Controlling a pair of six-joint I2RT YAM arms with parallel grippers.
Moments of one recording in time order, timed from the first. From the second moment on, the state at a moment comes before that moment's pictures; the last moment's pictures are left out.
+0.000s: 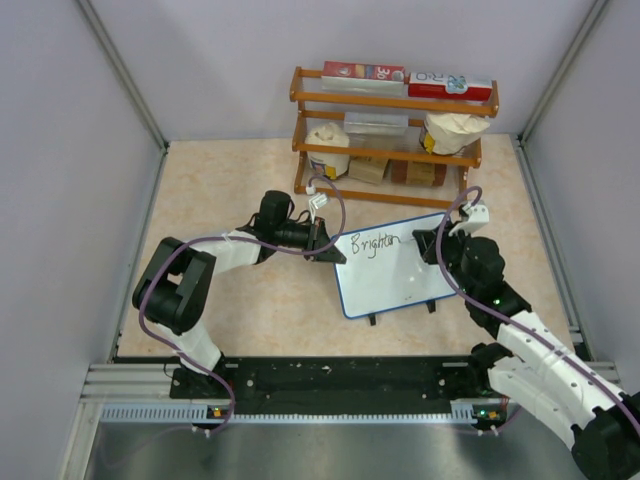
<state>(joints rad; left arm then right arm) -0.45 1.71 0.89 0.23 1.03 -0.37 0.44 0.75 0.45 0.13 0.10 0.42</state>
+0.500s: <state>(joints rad) -0.45 1.71 0.89 0.23 1.04 -0.36 0.44 0.74 0.45 0.13 0.10 0.42</state>
